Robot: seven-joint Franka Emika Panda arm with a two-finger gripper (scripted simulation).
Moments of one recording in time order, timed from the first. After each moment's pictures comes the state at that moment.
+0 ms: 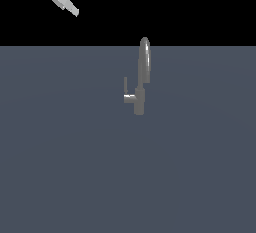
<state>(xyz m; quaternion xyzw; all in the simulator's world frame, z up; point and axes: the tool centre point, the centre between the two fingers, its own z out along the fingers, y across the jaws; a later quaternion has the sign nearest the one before) 0.051 0.151 0.375 0.73 -0.55 0.35 0.23</state>
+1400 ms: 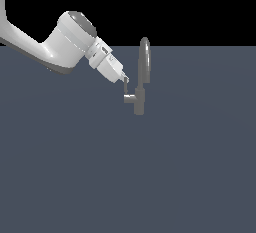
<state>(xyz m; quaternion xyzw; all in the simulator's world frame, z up) 0.104 0.007 0.159 0.65 -0.66 0.27 0.27</state>
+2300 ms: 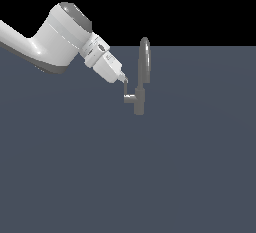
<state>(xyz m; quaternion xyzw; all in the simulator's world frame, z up) 0.067 0.010 0.169 0.65 -0.65 0.27 0.27</state>
